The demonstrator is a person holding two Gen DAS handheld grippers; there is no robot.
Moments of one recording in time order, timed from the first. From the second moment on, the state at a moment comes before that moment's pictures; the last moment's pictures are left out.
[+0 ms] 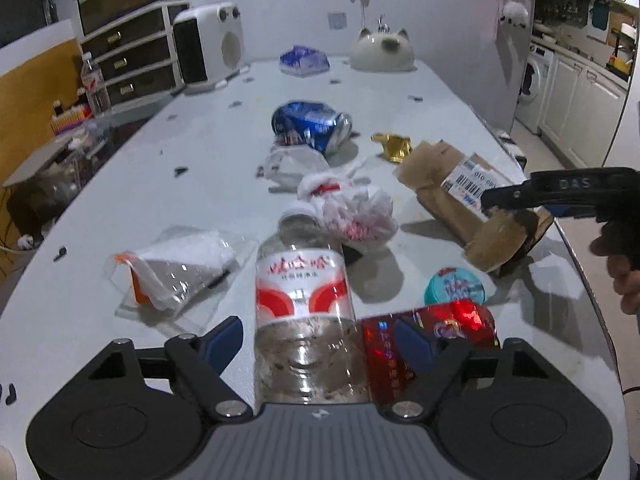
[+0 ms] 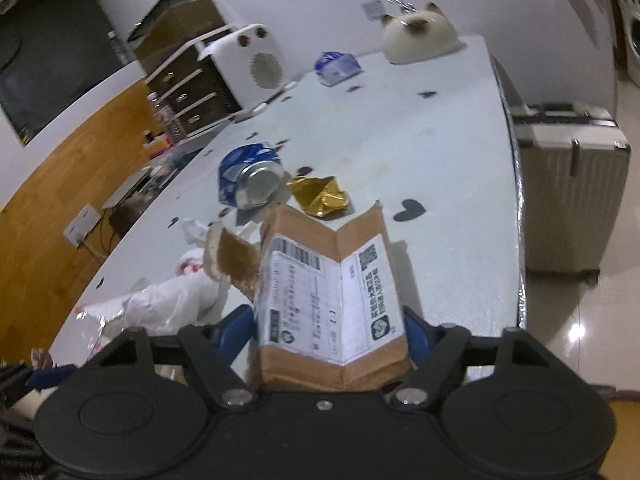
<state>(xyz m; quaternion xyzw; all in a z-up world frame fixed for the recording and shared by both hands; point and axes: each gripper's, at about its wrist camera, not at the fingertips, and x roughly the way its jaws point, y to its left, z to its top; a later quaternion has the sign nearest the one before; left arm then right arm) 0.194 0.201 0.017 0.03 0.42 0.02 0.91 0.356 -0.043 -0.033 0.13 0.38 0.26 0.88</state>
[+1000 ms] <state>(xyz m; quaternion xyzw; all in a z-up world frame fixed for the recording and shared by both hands) 0.125 0.195 0.032 -0.01 0.39 0.02 0.92 0.263 -0.076 0.000 0.08 0.32 0.31 0.89</state>
